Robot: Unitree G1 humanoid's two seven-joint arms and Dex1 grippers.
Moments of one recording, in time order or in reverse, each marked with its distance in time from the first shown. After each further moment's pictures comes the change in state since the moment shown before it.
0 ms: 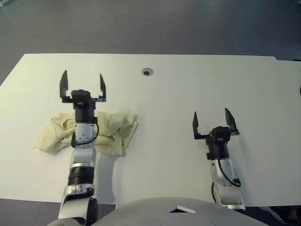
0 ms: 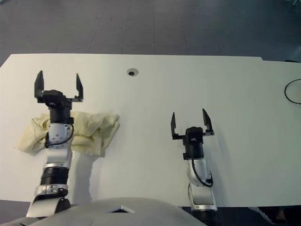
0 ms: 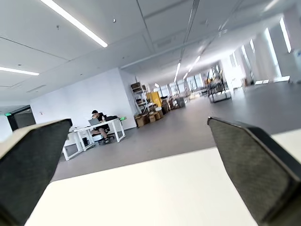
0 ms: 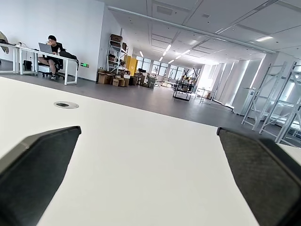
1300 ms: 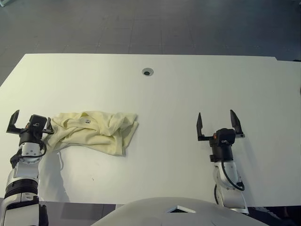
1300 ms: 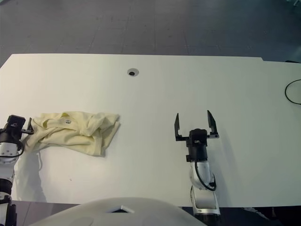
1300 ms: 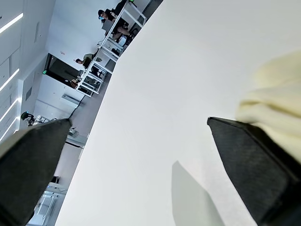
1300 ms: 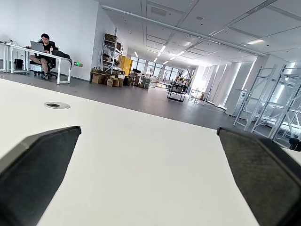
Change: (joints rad) left arm 0.088 0.417 0.013 0.422 0.089 0.196 -0.059; right arm 0.016 -0.012 -0.018 -0.031 0.001 0.004 -0.009
